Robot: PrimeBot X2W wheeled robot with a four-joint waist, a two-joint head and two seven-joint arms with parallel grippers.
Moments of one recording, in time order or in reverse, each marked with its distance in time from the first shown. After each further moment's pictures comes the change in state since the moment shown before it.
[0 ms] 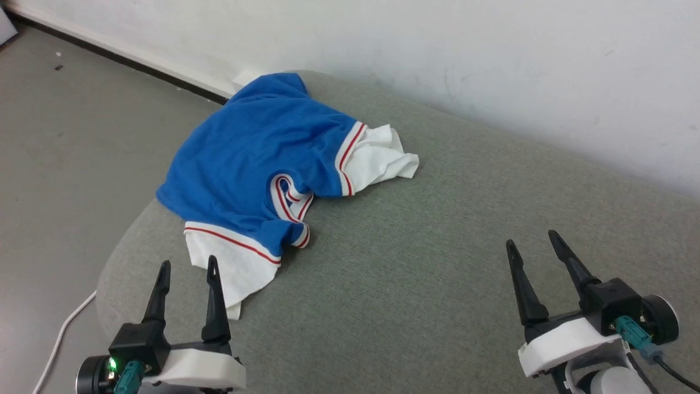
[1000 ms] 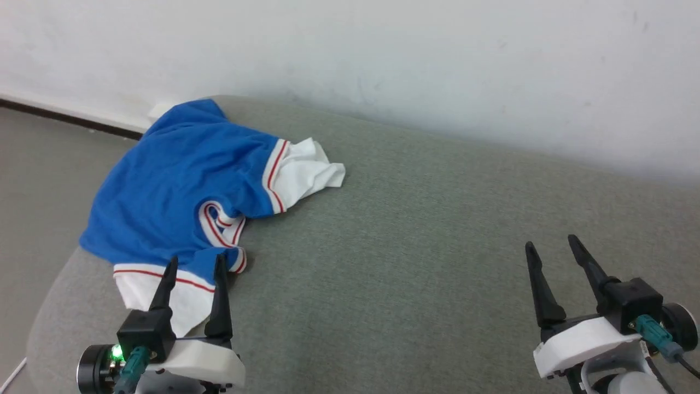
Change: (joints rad) left arm -0.024 0.000 0.019 0.017 0.055 -0.059 0.064; right arm 0.027 0.000 -0.053 -0.043 0.027 0.000 0.061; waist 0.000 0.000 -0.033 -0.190
